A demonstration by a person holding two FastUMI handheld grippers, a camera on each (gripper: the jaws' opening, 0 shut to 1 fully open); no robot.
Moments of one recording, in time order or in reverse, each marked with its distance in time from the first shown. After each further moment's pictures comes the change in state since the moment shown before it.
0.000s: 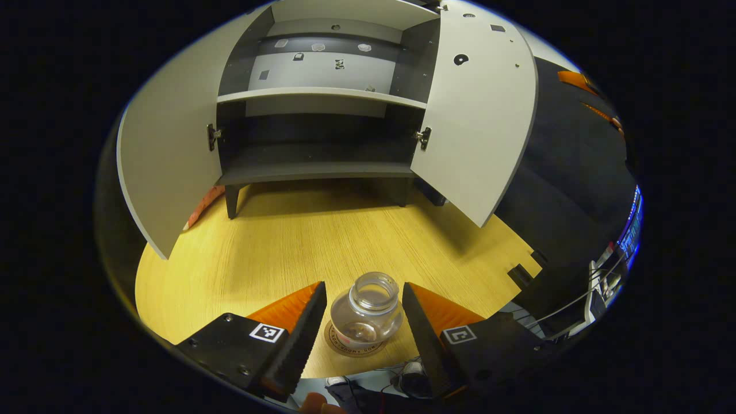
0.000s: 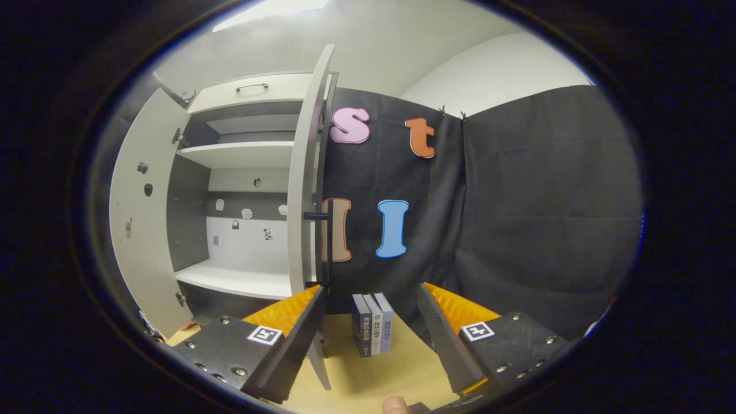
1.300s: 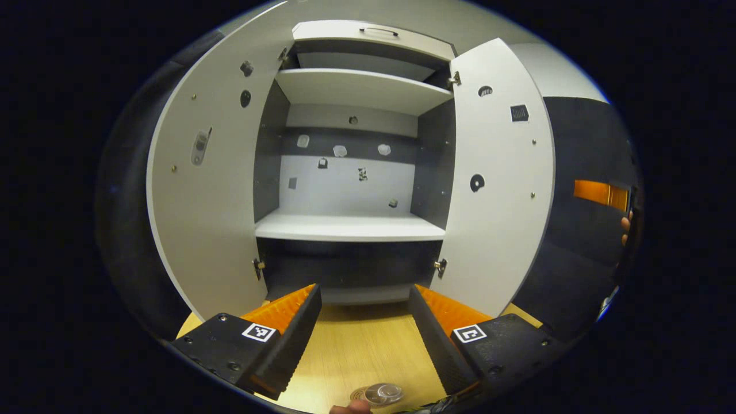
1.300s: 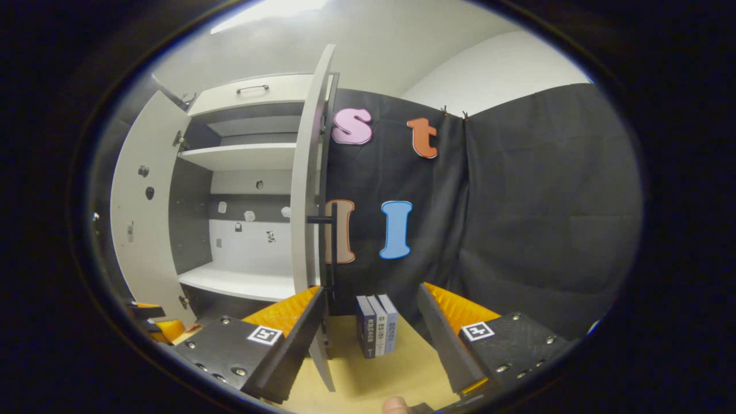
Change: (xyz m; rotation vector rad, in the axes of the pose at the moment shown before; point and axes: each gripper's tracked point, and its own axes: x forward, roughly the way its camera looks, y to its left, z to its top) left arm -0.080 0.010 0.217 0.026 -0.468 0.165; right arm 0.005 0.008 0.005 0.006 -0.004 0.020
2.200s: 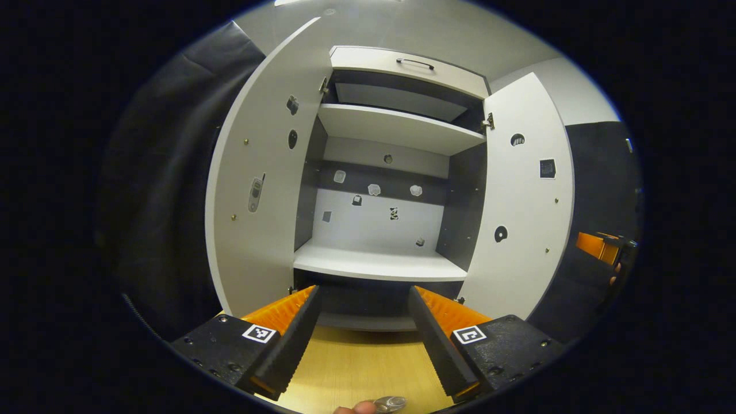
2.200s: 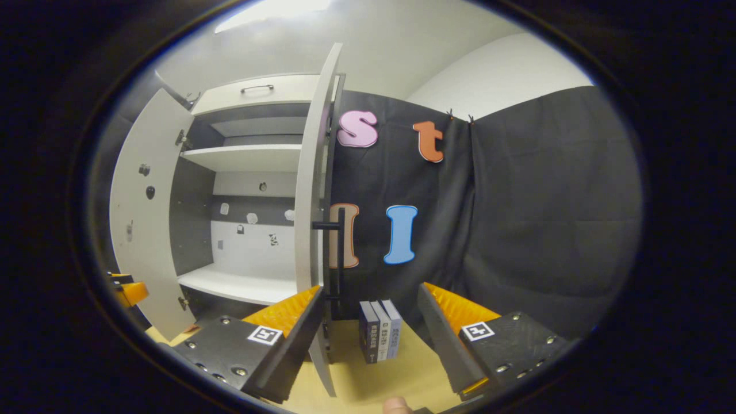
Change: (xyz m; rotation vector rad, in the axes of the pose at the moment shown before) left arm -0.040 0.039 0.054 -0.063 -0.112 0.146; right arm 0.020 0.007 0.006 -0.017 -0.025 0.000
